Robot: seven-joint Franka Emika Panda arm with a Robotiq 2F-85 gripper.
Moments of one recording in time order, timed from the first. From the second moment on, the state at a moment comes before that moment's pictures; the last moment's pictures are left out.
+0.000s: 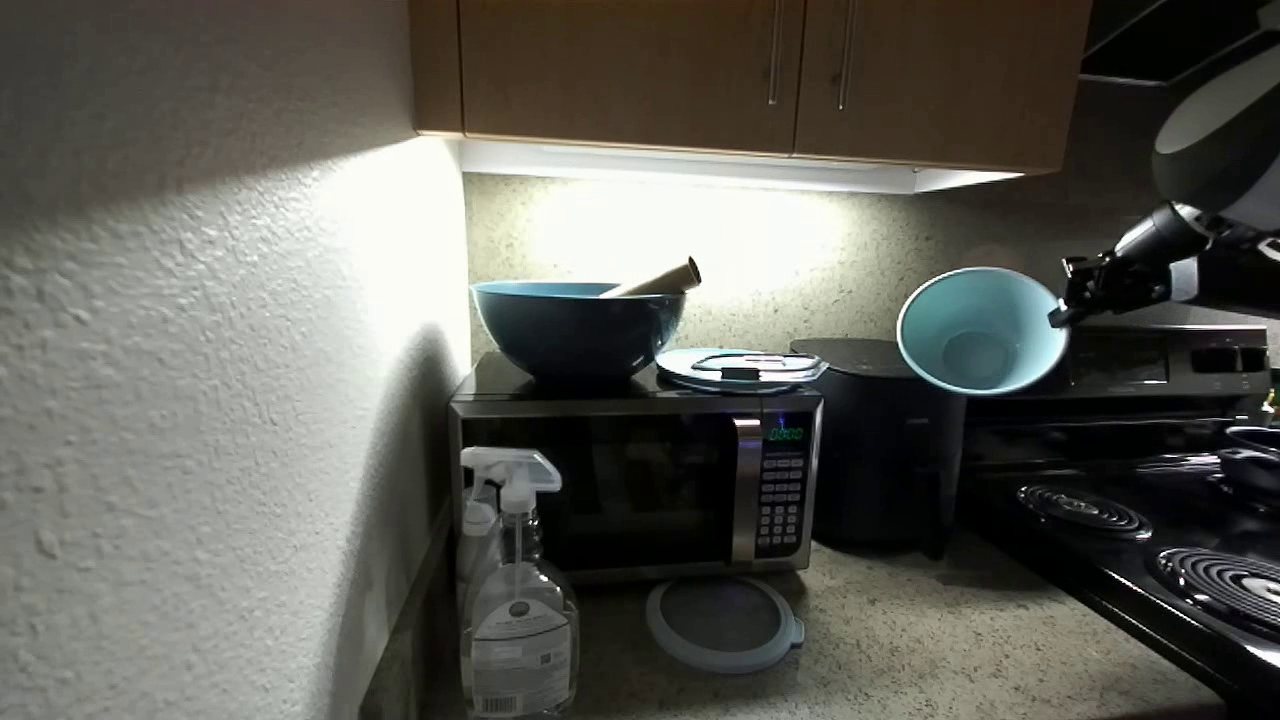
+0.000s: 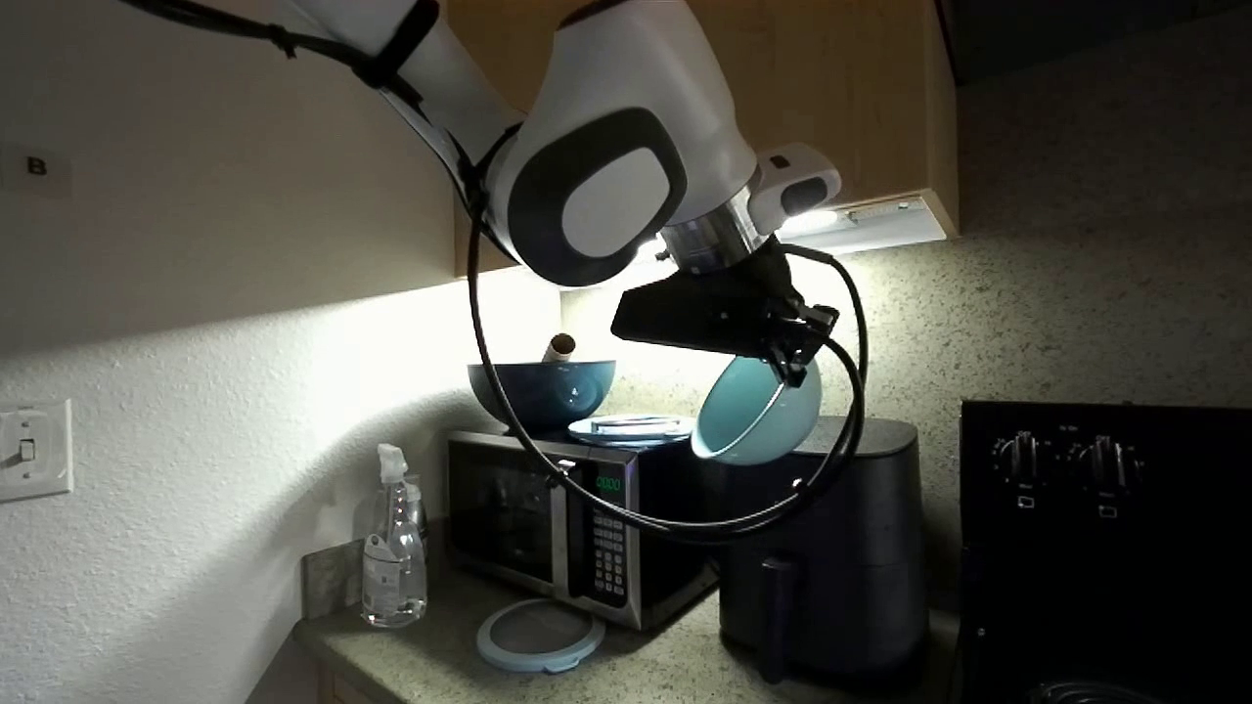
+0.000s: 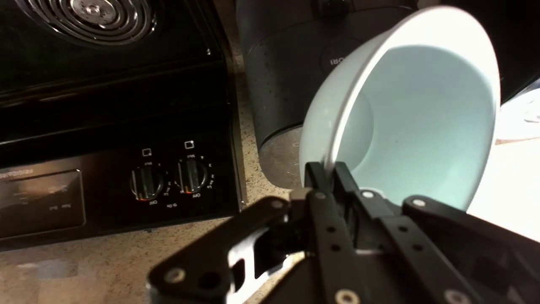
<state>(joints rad) -0.23 -0.37 -0.16 -2.55 0.44 3.04 -0.37</state>
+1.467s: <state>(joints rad) 0.15 -0.43 -0.49 -2.36 0.54 2.84 -0.63</state>
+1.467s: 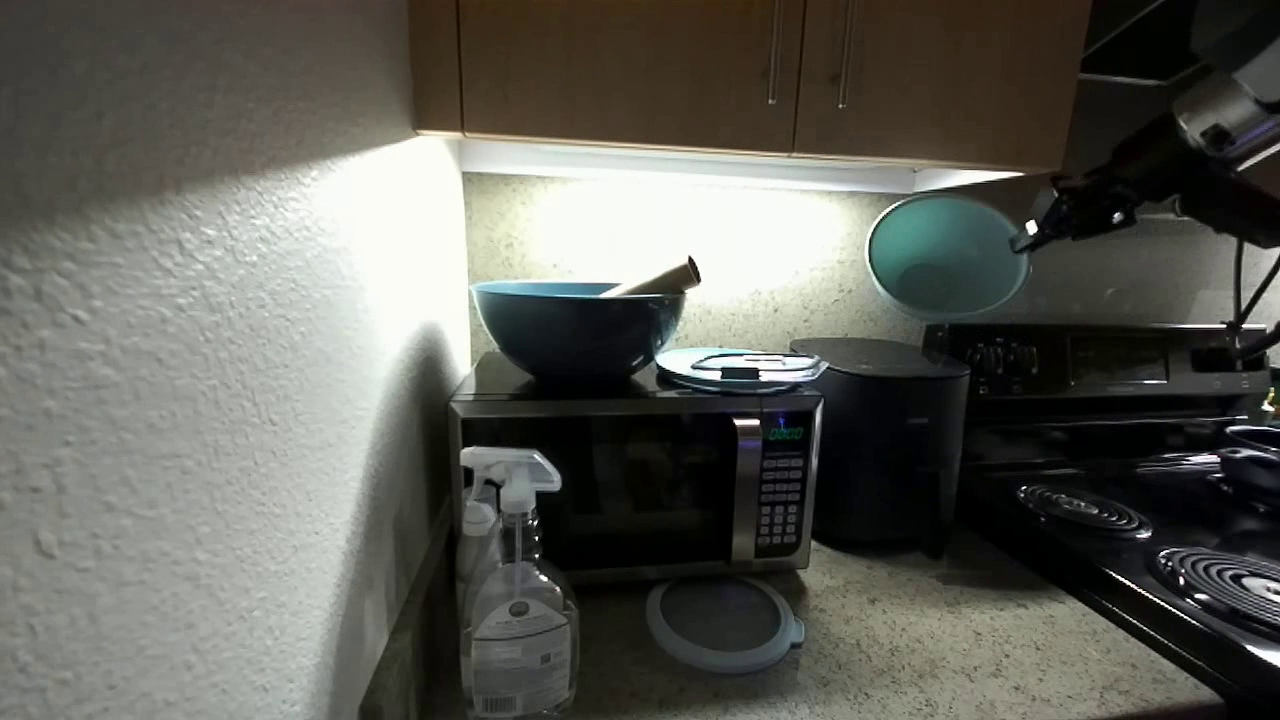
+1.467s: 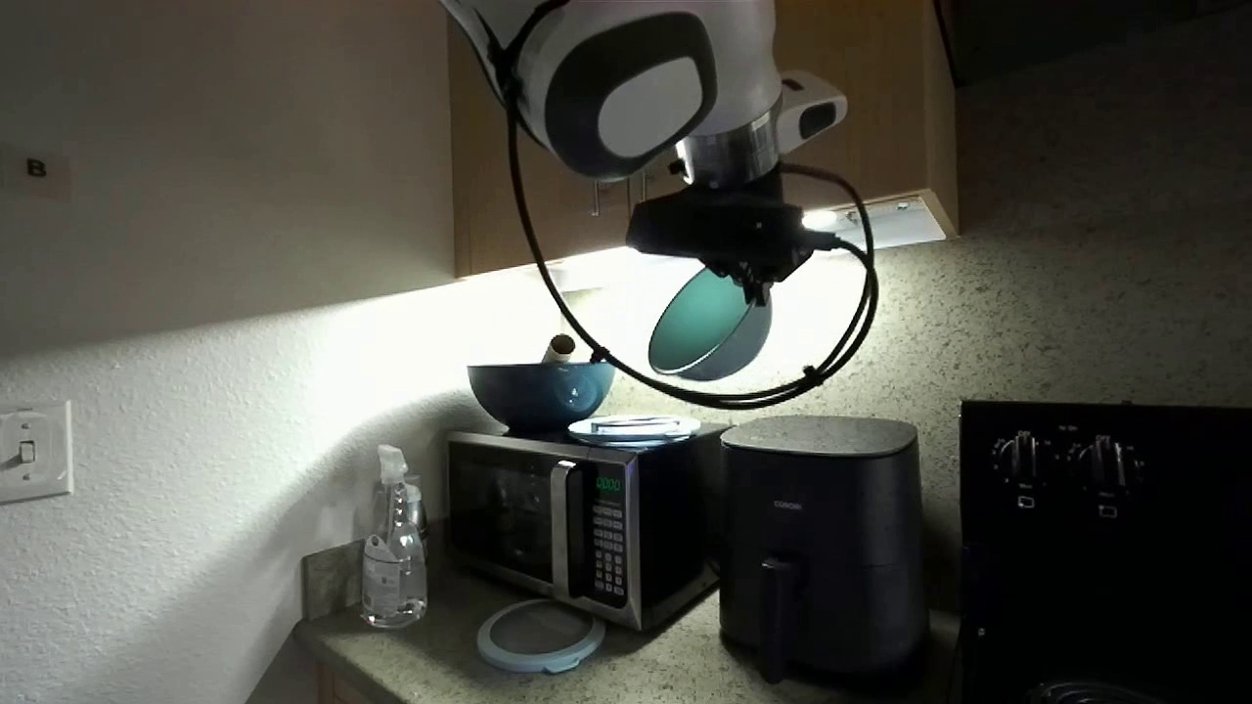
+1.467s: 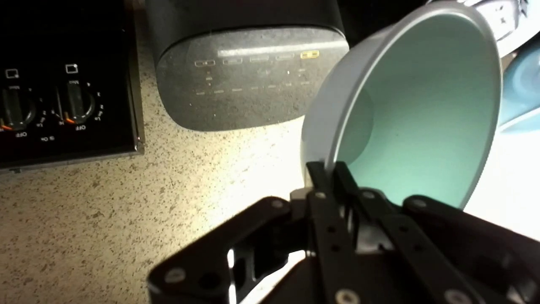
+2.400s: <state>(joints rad) 0.16 -0.29 -0.60 -2.14 0.75 2.48 -0.38</state>
